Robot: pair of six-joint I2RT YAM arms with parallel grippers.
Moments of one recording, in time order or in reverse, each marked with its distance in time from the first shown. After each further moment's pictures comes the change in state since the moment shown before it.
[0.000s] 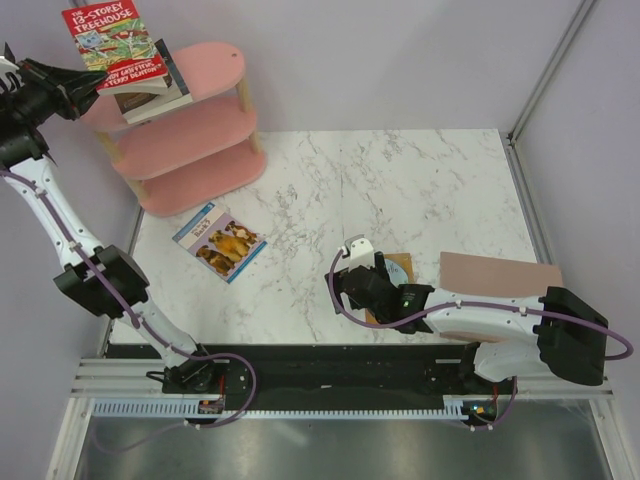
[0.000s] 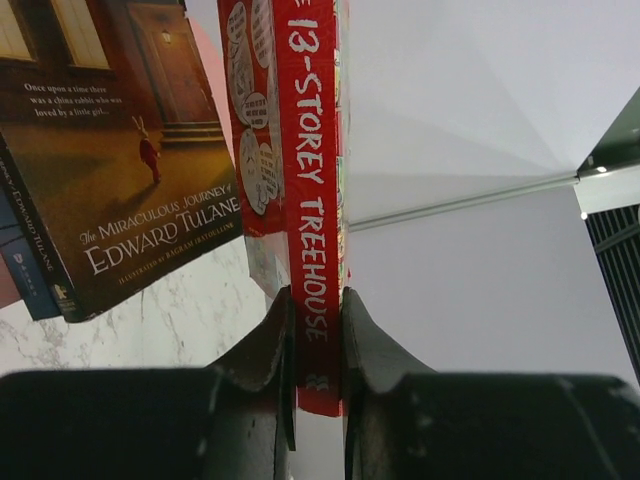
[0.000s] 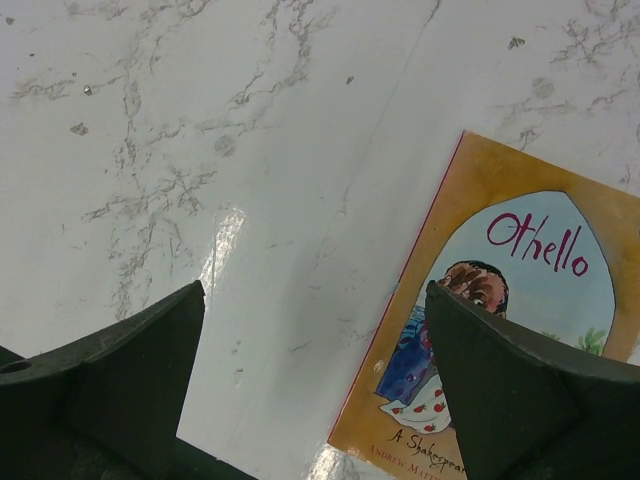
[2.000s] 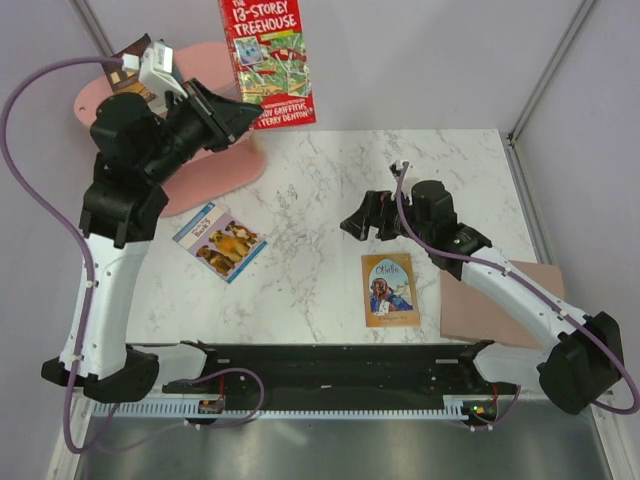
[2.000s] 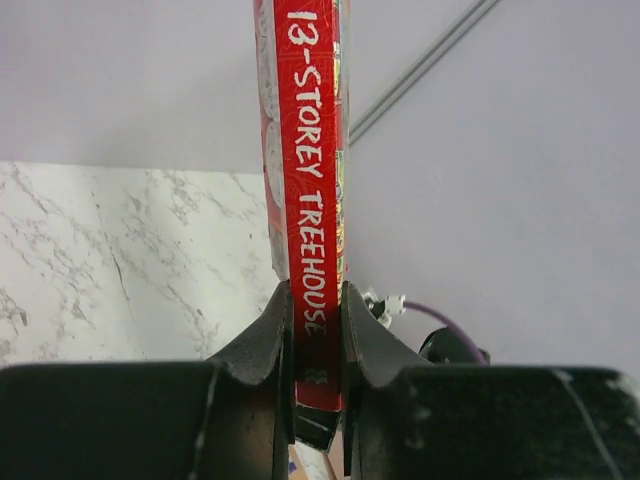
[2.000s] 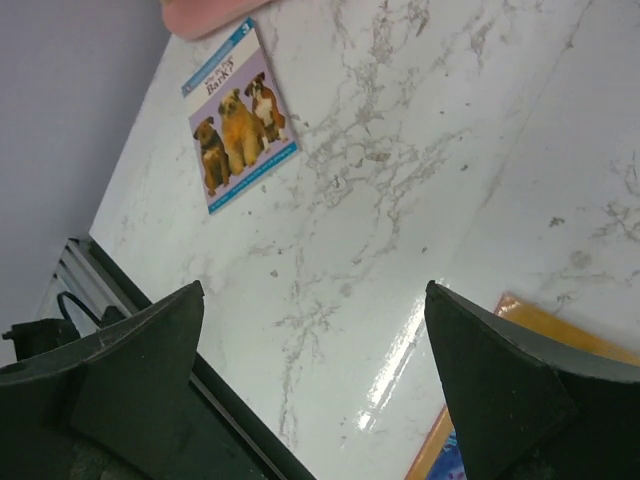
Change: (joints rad) left arm -1.028 -0.636 -0.429 -0.178 -0.922 0.537; right arm -0.600 -0.084 0.248 0.030 -0.818 0.048
